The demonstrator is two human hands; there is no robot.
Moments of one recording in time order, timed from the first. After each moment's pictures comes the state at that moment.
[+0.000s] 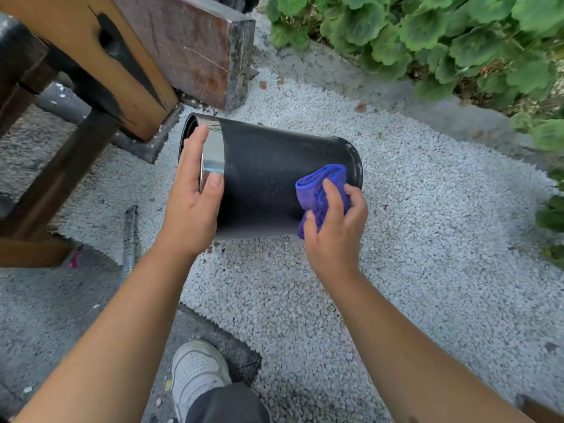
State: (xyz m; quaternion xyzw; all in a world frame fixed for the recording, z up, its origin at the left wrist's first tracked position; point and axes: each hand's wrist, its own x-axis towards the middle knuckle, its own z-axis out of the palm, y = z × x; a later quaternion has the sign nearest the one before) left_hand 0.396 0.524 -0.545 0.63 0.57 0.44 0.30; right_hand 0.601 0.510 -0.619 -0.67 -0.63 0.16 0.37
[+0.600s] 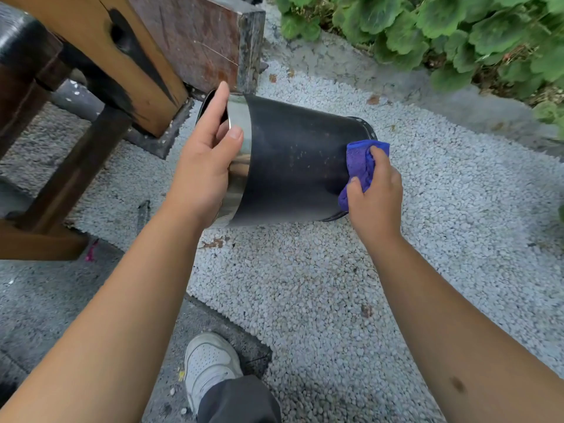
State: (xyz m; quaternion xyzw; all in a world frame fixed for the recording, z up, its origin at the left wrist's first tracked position) left_hand 0.403 0.559 -0.522 0.50 0.56 0.47 0.47; right_hand 0.643 0.559 -0.616 -0.73 -0.55 0.24 0.33
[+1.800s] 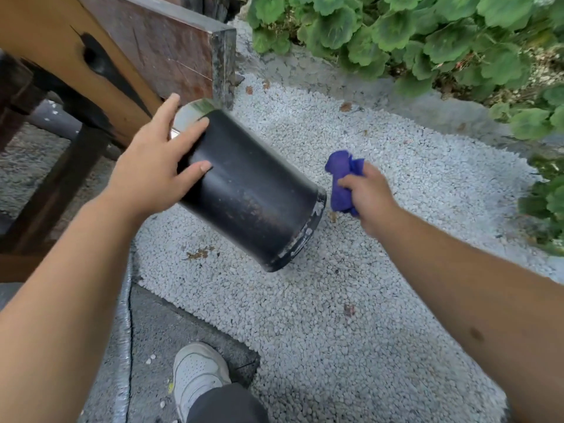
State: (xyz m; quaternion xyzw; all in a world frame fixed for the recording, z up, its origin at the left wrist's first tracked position) left_hand 0.354 0.584 -0.505 0.80 0.59 0.07 0.06; right_hand 0.684 0.584 -0.594 -0.68 -0.30 0.58 0.33
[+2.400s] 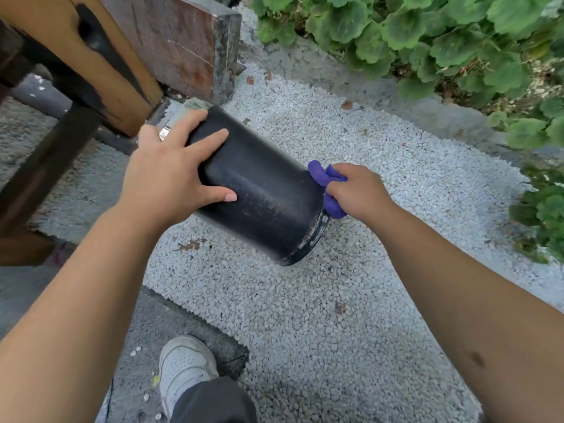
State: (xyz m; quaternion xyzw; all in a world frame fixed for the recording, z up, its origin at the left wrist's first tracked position) left_hand 0.385 0.556 -0.508 0.76 0.65 0.04 0.02; right_hand 0.675 0.586 -0.573 -0.70 -0.57 0.42 0.14
